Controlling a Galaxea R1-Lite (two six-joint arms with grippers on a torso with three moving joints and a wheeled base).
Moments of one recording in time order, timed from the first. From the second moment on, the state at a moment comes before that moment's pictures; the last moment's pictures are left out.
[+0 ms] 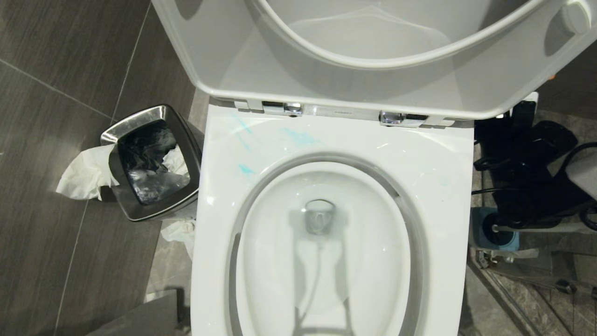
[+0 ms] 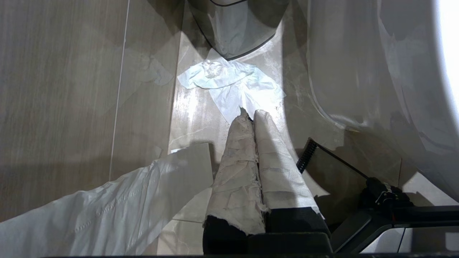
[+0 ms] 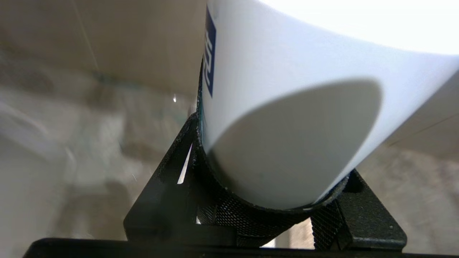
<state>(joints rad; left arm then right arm) -0.01 0.00 0.00 0.01 0.00 0.00 -0.03 2.15 -1.18 -1.52 -0.14 -0.17</state>
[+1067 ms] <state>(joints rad) -0.01 0.00 0.00 0.01 0.00 0.00 -0.03 1.22 -0.95 -0.68 -0.10 -0.19</state>
